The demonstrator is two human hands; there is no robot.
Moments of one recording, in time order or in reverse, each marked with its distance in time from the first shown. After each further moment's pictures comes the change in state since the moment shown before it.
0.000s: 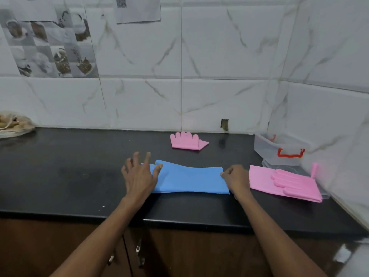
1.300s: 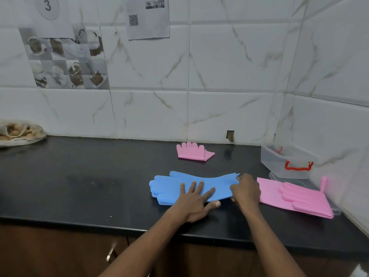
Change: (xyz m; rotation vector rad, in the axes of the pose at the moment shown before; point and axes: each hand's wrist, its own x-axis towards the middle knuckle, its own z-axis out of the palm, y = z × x) left_hand -0.033 0.092 0.033 0.048 -0.688 0.517; right_hand -0.020 -0.018 -0.012 -0.029 0.098 0.103
